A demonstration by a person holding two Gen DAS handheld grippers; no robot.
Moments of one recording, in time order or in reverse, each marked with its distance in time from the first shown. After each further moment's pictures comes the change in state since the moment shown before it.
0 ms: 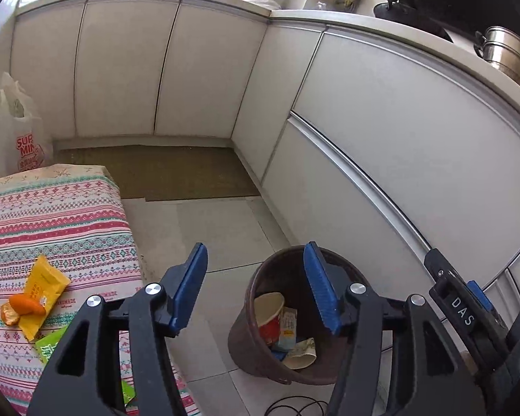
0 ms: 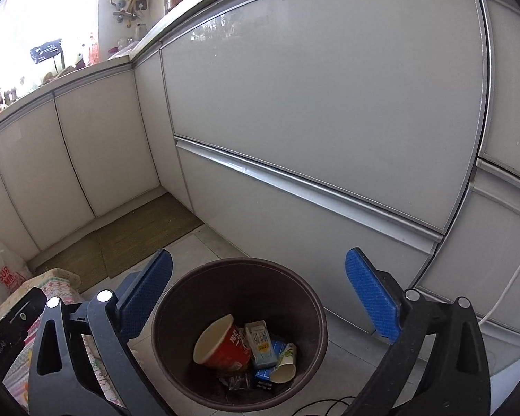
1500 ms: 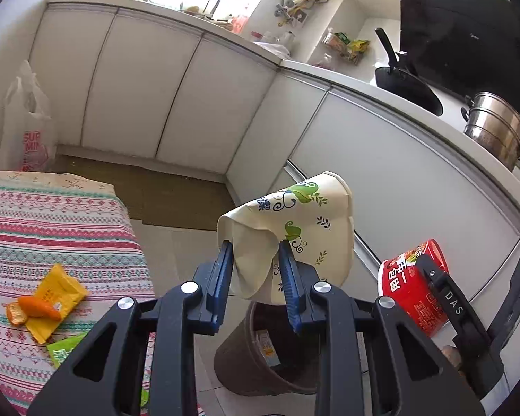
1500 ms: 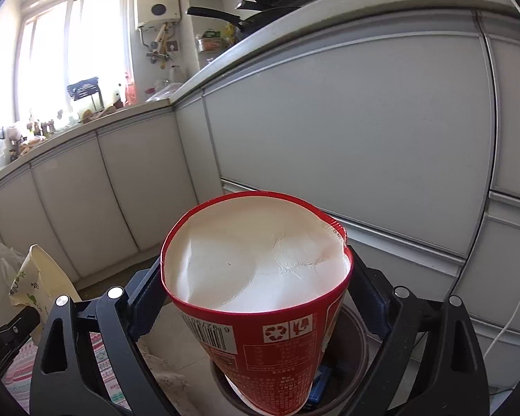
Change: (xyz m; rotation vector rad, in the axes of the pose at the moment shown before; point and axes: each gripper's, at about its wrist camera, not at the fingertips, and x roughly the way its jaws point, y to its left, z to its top) left arm -0.055 0.050 0.013 -0.112 -0.150 -0.116; right arm -0.036 0.008 0.019 0.046 -0.161 0.122
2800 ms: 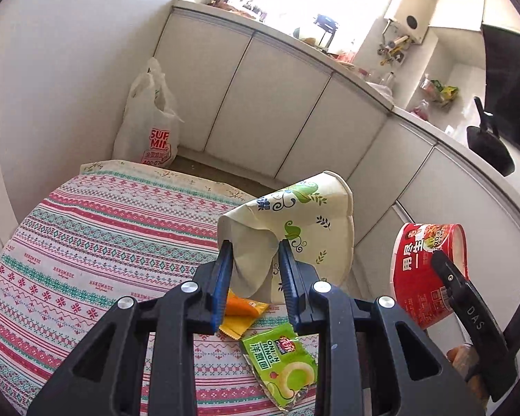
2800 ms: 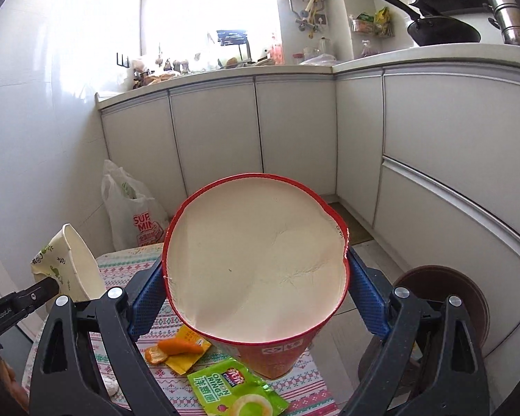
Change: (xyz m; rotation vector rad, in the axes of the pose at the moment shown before) left arm -0.160 0.196 -0.001 -0.161 -0.095 0.329; right arm -0.086 0.203 -0.070 -0.274 0.079 0.455
